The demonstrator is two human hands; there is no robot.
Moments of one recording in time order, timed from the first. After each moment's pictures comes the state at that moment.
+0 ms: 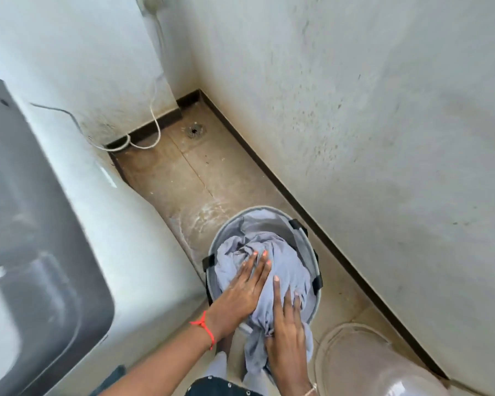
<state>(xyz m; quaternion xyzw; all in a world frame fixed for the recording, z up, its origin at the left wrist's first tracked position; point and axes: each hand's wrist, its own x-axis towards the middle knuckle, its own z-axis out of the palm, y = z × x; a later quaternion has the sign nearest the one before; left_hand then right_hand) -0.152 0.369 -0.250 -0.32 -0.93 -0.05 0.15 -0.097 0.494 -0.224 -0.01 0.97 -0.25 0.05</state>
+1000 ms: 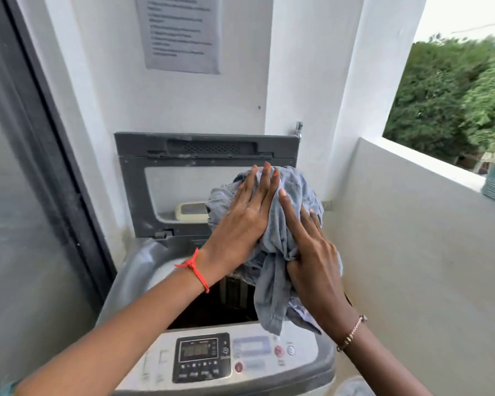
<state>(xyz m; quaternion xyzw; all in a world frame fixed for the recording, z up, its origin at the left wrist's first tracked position) -0.023 0.057 0.203 -0.06 -0.91 0.04 0.41 -0.051 0.205 0.195 -0.43 0.79 -0.36 -0.25</state>
